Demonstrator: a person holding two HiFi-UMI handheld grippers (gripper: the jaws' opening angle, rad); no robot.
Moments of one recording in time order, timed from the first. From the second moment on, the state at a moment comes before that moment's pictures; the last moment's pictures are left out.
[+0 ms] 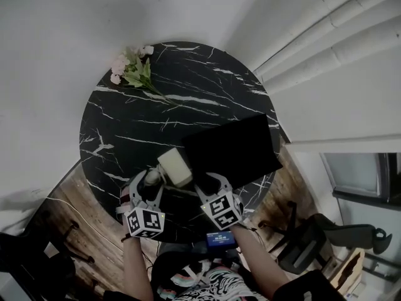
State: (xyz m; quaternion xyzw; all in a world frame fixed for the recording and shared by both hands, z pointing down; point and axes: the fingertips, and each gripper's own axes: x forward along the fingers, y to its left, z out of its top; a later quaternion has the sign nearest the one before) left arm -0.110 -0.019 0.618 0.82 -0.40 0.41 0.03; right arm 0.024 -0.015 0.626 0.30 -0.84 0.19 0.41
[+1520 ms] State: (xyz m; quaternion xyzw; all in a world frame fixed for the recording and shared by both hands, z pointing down) left arm -0.099 -0.028 0.627 0.83 -0.29 0.47 0.06; right arm 0.059 -0.030 0.566 0.42 -0.82 0.18 0.34
